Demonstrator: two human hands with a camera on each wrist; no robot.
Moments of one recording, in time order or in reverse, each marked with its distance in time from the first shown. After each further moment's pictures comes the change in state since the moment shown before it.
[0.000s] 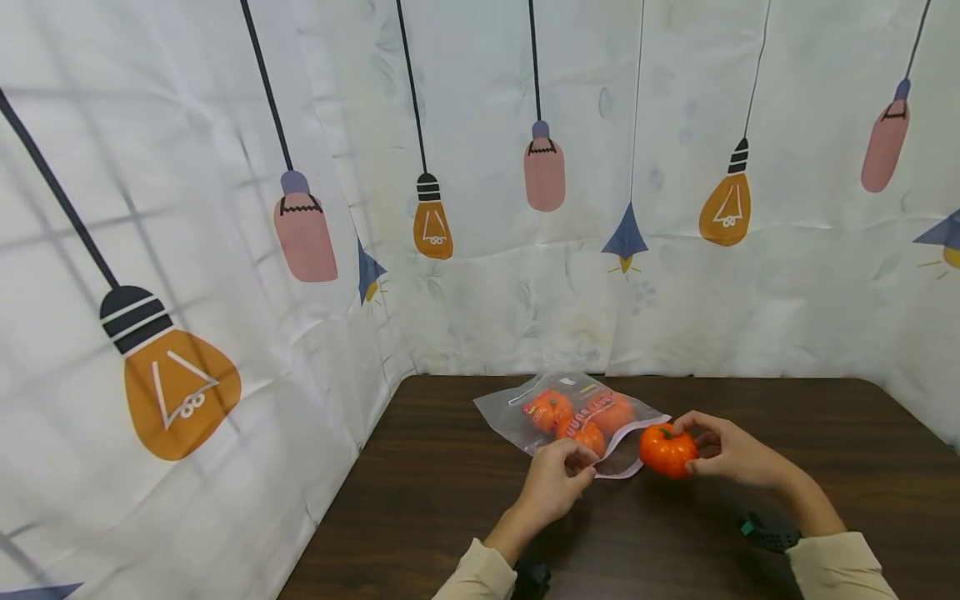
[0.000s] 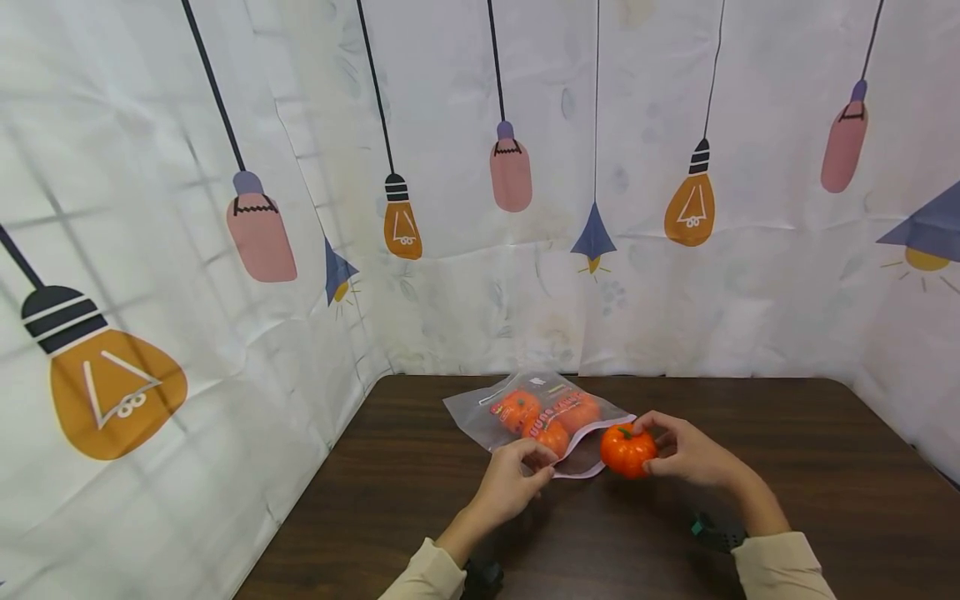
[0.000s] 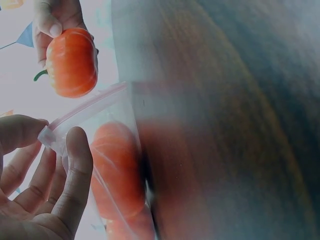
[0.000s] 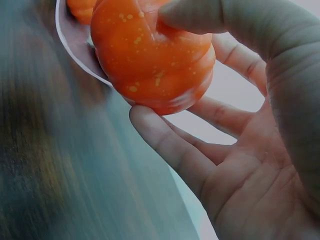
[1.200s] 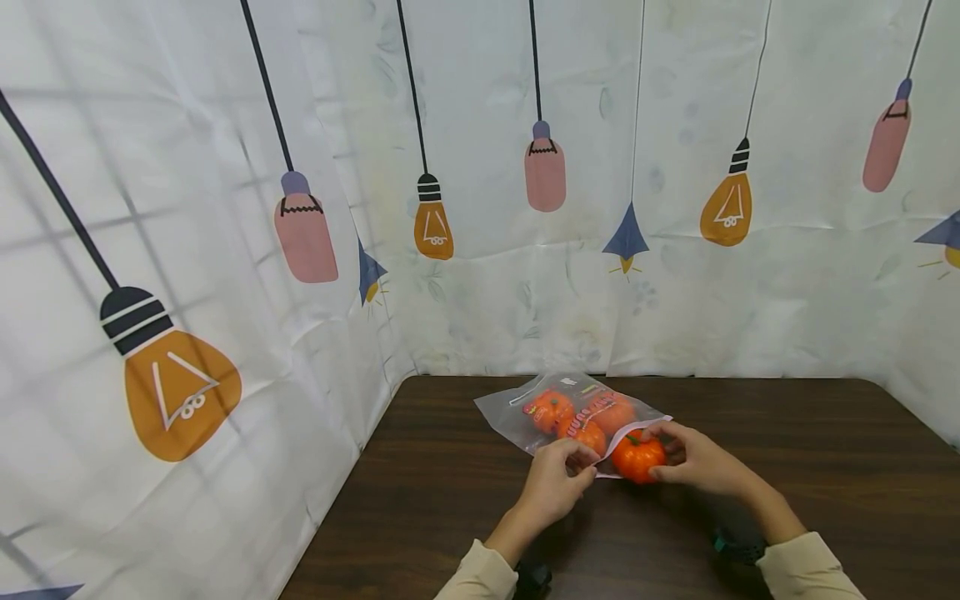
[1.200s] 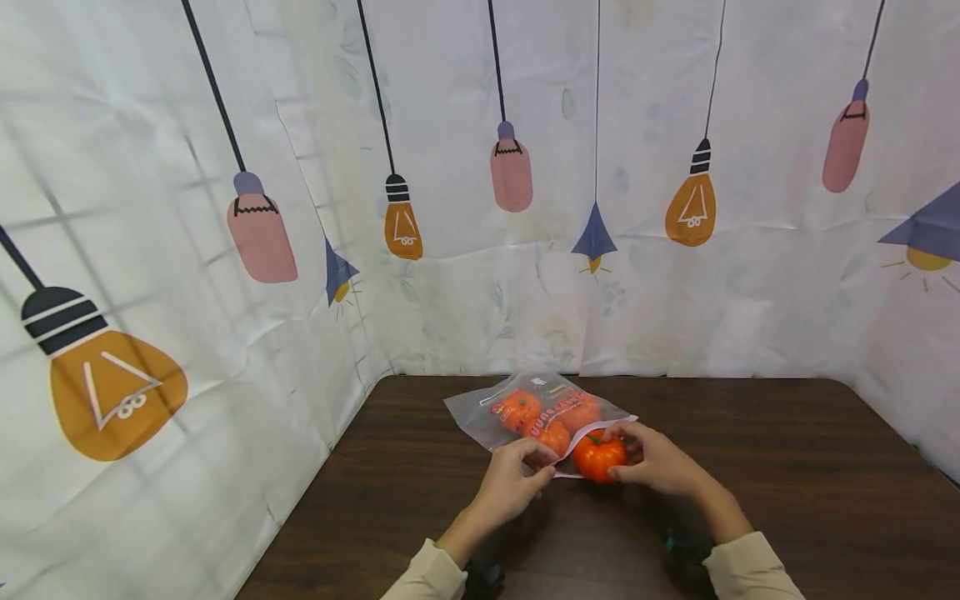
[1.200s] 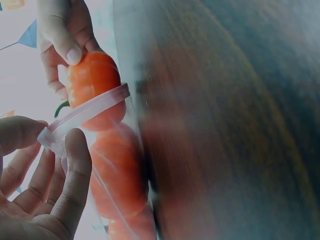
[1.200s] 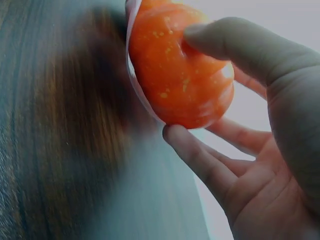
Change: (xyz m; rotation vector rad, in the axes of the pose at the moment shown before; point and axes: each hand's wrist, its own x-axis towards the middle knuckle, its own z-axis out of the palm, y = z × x) left_hand 0.001 -0.002 0.000 -0.006 0.004 0.003; right_hand 0.024 -0.005 0.039 -0.072 0.028 -0.013
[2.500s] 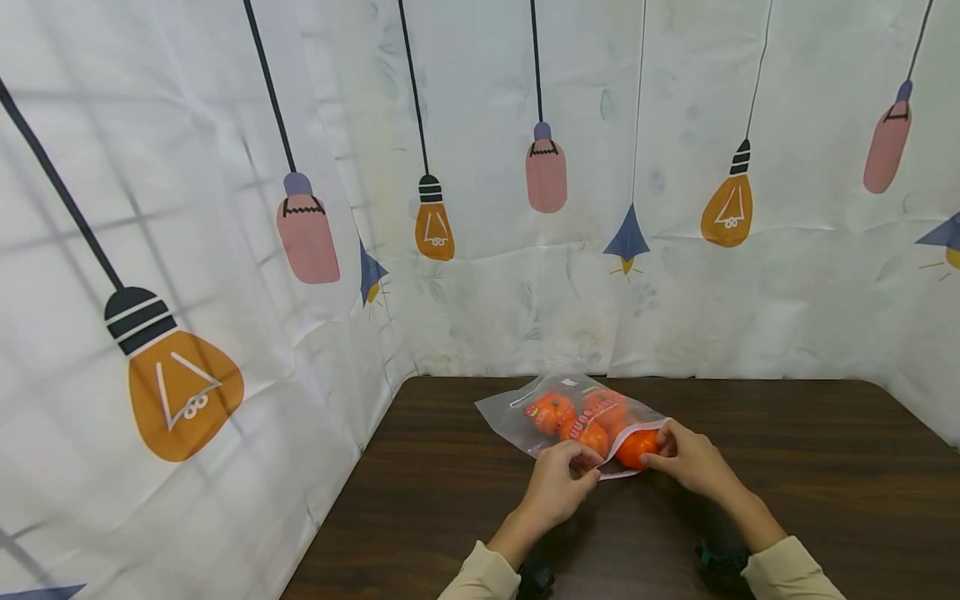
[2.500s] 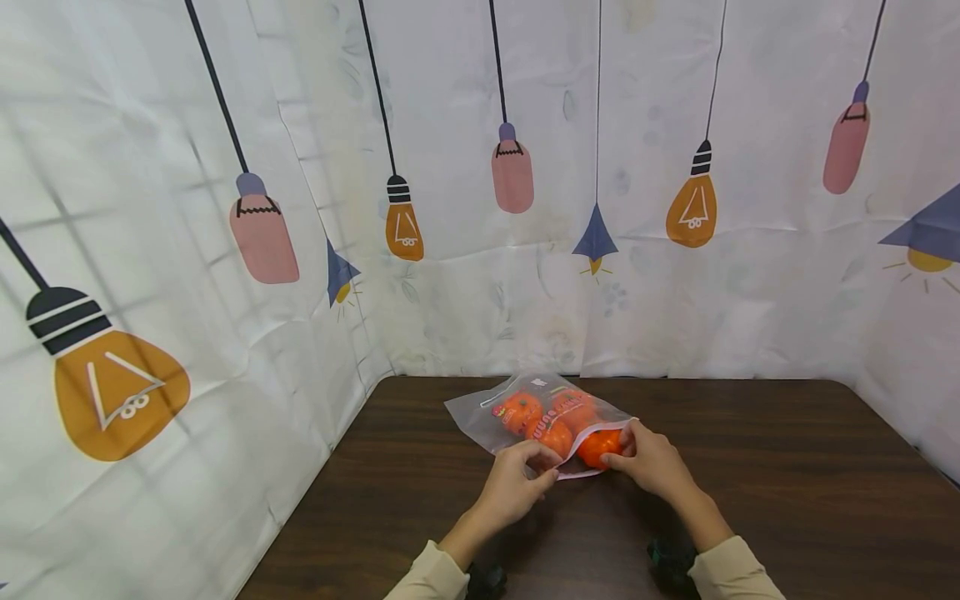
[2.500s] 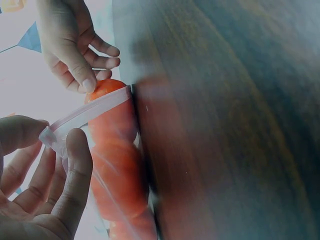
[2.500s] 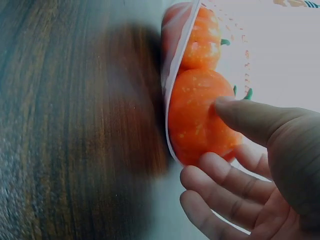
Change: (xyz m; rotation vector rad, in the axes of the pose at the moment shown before) left_hand 0.000 -0.002 0.003 0.075 0.018 0.081; right_hand 0.005 -0.015 0.024 -0.286 0.264 0.335
